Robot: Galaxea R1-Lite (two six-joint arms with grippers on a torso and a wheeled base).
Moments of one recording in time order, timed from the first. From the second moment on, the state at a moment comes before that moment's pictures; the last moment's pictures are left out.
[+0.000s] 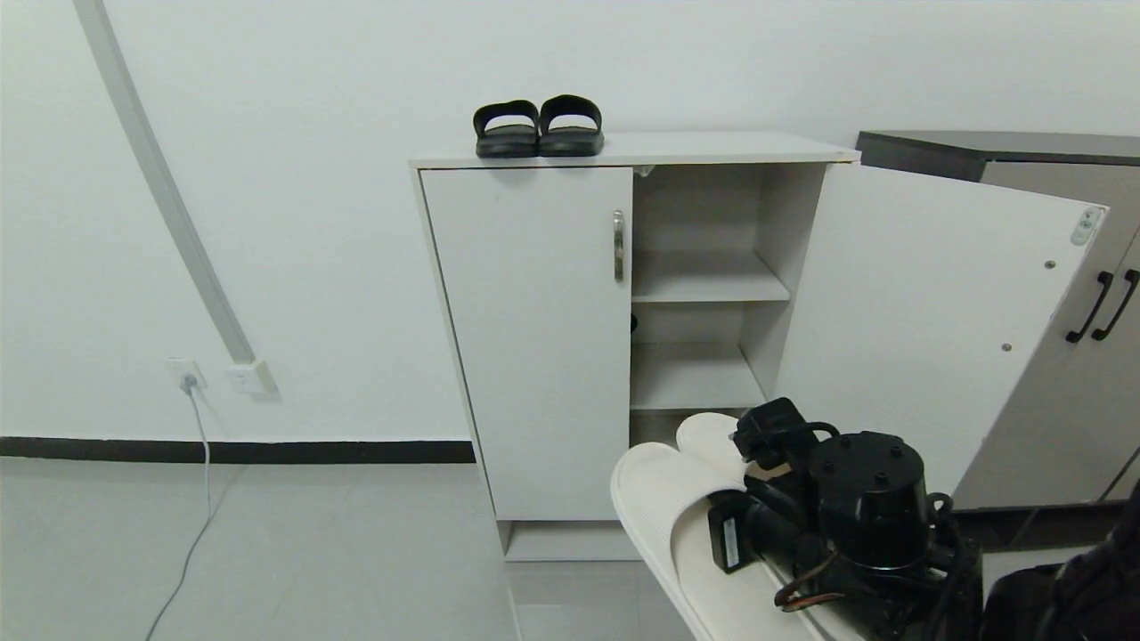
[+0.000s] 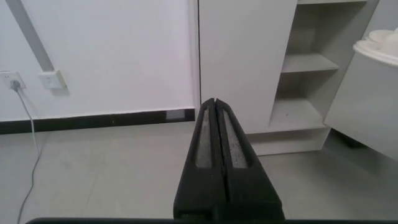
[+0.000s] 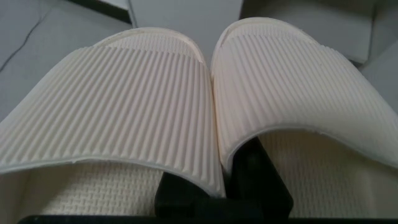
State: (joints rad) left arm 0.00 0.00 0.00 0.01 -0.04 0.03; right arm 0.82 1.88 -0.56 -1.02 -0.36 0.13
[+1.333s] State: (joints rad) left arm 0.00 0.00 0.00 0.01 -0.04 0.02; right arm 0.85 2.21 -1.03 -0.77 -0.82 0.37
